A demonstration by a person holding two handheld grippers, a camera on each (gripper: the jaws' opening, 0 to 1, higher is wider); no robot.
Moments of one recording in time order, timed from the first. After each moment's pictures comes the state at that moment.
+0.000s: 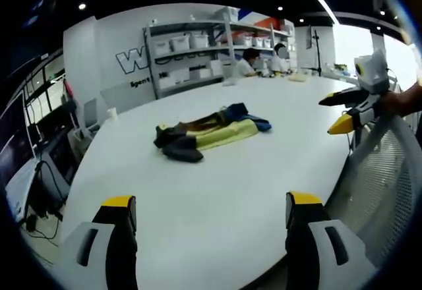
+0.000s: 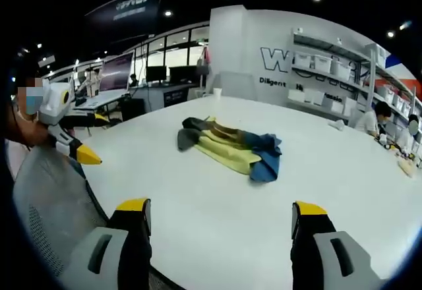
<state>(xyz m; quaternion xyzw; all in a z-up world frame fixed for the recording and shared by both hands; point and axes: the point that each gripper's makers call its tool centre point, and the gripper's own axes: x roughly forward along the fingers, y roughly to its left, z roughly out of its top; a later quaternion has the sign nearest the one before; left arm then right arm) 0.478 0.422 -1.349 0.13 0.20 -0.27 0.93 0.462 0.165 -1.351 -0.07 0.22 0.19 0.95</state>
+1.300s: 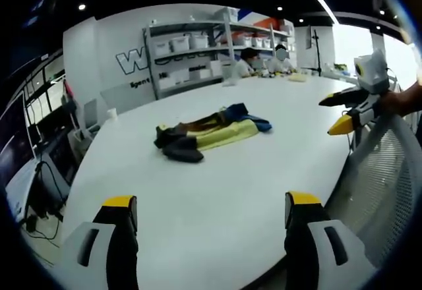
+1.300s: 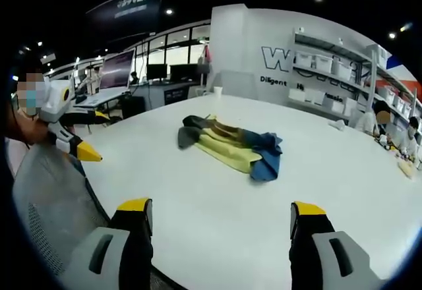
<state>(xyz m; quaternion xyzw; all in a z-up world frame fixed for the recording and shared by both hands) 0.478 0.423 -1.348 0.13 0.20 -0.27 0.93 0.461 0.165 -1.352 -0.07 0.22 0.19 0.95</state>
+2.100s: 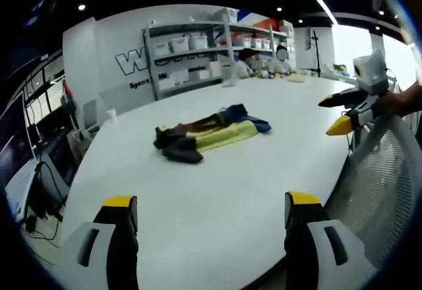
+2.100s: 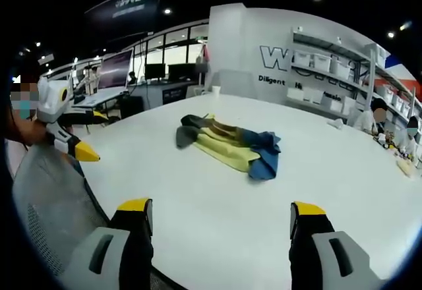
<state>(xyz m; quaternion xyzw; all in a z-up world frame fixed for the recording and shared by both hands) 0.478 0.422 -1.347 0.13 0.20 -0.27 0.93 0.462 0.163 -1.353 -0.07 0.22 0.19 0.95</state>
